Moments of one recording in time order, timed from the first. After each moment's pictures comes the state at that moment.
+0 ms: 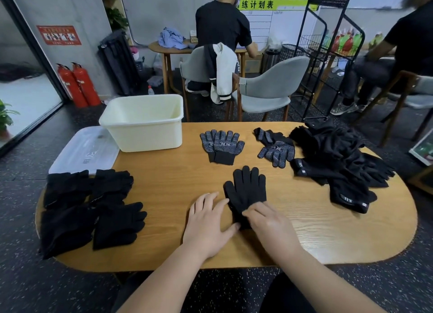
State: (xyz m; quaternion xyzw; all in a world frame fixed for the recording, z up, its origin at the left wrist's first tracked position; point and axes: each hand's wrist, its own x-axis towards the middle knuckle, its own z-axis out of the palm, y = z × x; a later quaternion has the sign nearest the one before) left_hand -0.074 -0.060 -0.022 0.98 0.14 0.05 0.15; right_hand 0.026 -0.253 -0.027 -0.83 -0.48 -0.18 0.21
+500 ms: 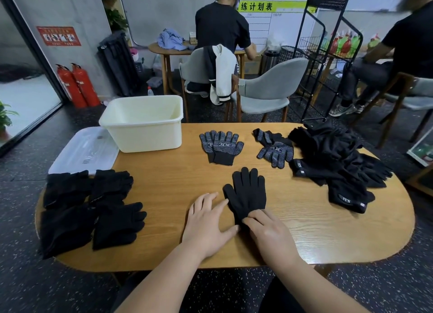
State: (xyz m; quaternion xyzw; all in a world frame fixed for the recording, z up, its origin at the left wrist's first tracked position) left_hand -0.074 -0.057 -0.023 0.98 0.14 0.03 0.17; right_hand 0.011 -0.260 -0.037 -0.84 -0.47 -0.17 0.21
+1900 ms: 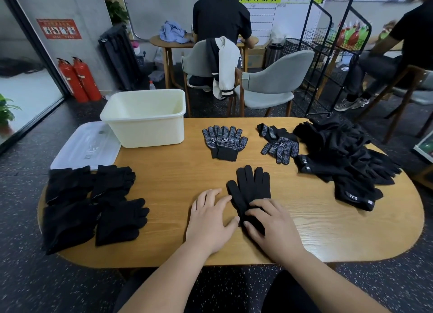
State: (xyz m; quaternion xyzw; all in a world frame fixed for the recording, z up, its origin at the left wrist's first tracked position) left_hand -0.074 -0.060 -0.021 0.97 0.16 0.06 0.19; right_hand 0.021 -0.257 -0.034 -0.86 -0.43 -0.12 0.24
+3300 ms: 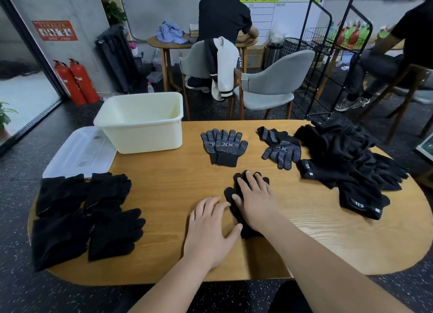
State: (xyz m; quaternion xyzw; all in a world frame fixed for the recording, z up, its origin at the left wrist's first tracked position) left_hand -0.073 -0.060 -0.021 0.96 0.17 0.09 0.19; right_hand 0.080 -0.171 -0.014 -0.94 -0.33 0.04 0.07
